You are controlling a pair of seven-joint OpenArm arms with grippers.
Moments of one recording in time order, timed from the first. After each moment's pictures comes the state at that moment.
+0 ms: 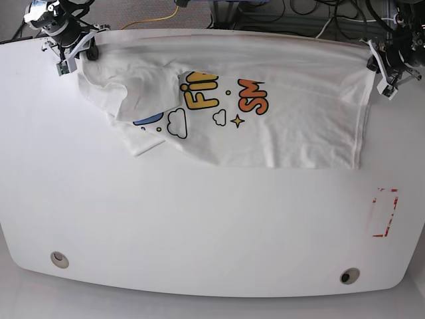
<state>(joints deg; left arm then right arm) 29.4 -28.2 -29.4 101.4 -29.8 -42.3 63.2 -35.5 11.8 37.3 101.9 24.4 40.6 -45.2</state>
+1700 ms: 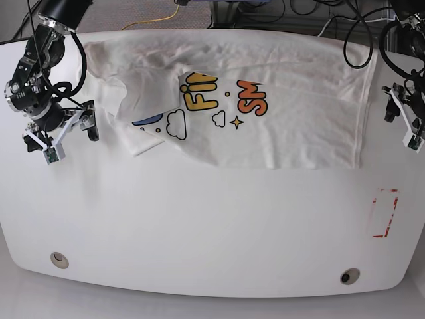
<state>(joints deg) 11.1 -30.0 -34.3 107.5 -29.4 -42.0 71.1 -3.9 19.1 29.1 100.6 23.6 40.0 -60.6</state>
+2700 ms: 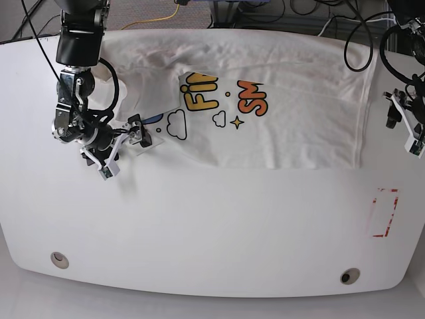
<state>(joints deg) 10.0 -29.8 -34.3 107.4 -29.4 -42.0 71.1 8.4 17.4 9.3 71.8 23.3 39.7 -48.6</state>
